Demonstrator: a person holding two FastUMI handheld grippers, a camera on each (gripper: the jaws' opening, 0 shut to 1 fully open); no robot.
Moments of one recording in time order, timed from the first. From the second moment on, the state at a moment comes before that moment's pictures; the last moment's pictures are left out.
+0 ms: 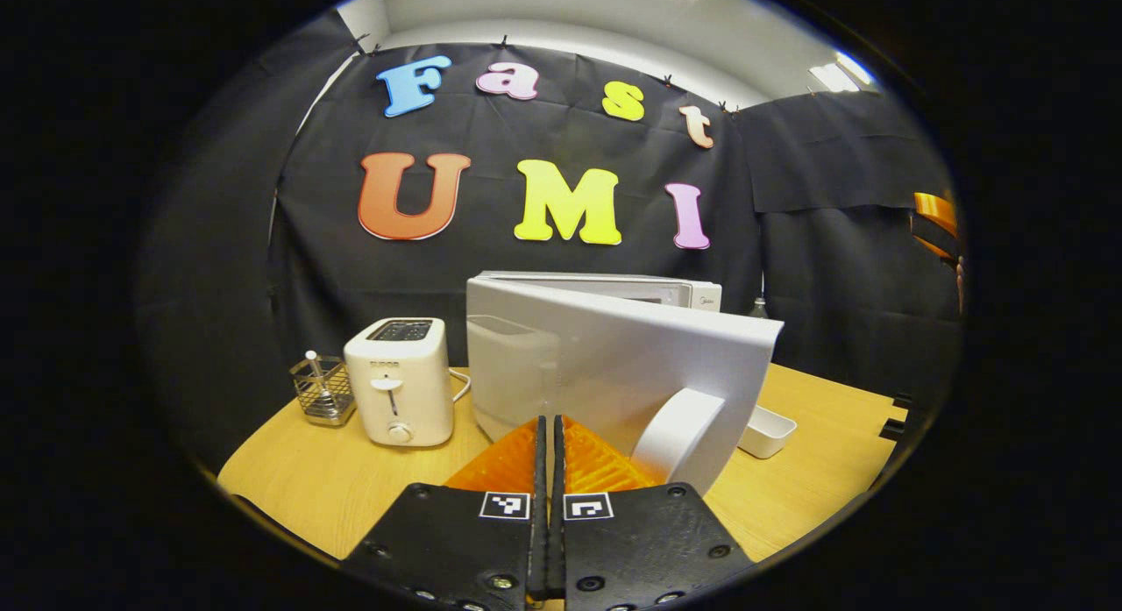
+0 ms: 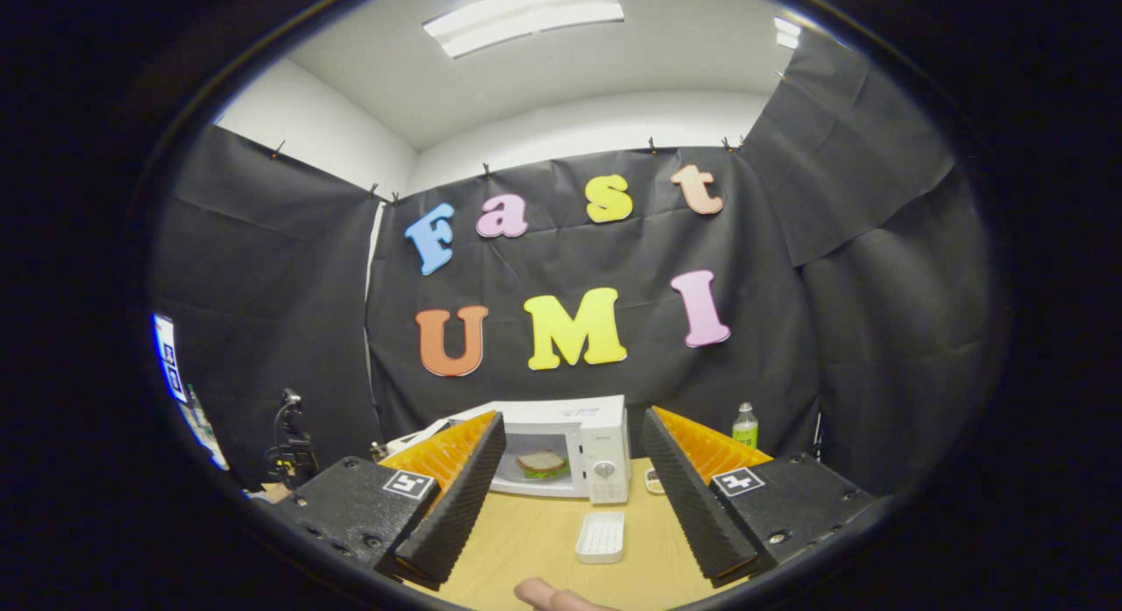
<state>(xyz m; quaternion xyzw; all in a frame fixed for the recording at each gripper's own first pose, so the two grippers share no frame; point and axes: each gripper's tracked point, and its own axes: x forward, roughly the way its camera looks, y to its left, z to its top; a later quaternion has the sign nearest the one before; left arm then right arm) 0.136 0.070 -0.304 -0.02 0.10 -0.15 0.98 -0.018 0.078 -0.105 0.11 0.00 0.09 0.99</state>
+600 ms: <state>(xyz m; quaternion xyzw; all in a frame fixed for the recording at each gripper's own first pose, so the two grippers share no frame) 0.186 -0.037 -0.308 -0.02 0.09 -0.22 0.97 0.009 0.052 -0.137 0.12 0.02 0.08 0.99</state>
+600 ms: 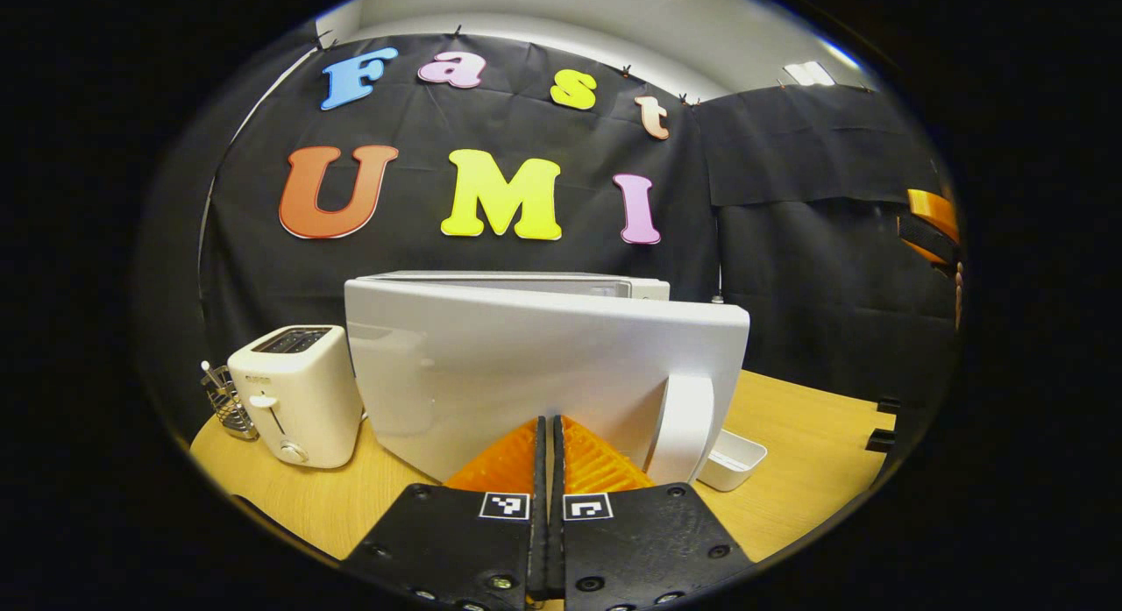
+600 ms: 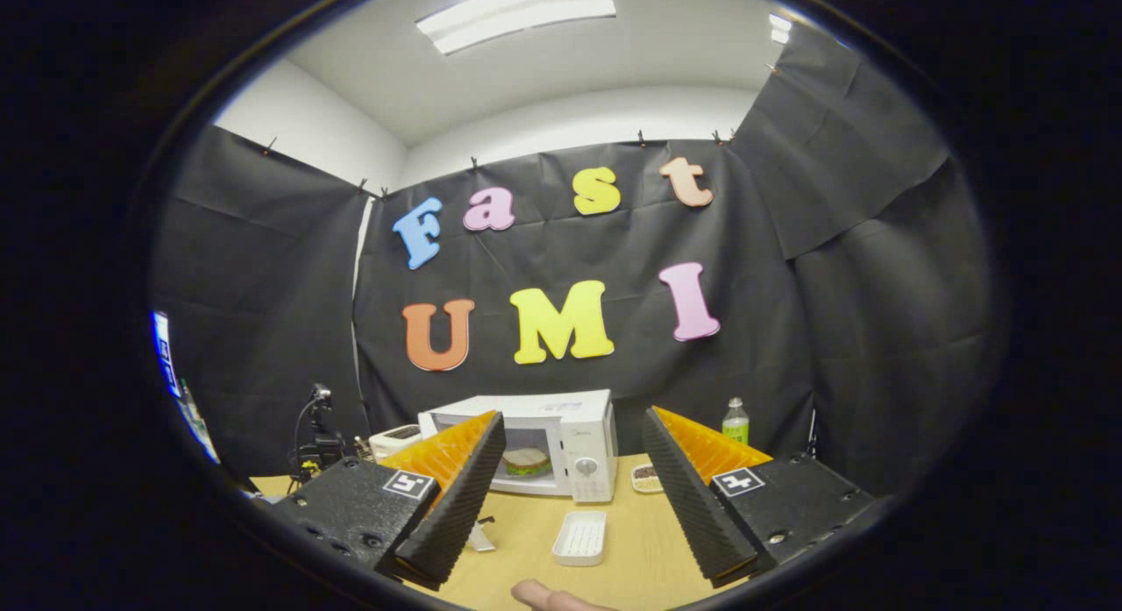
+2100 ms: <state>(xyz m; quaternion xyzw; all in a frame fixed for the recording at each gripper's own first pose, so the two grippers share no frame) 0.351 -0.135 -0.323 -0.06 0.11 -0.16 0.98 0.024 -0.029 -0.179 0.06 0.06 0.00 1.00</state>
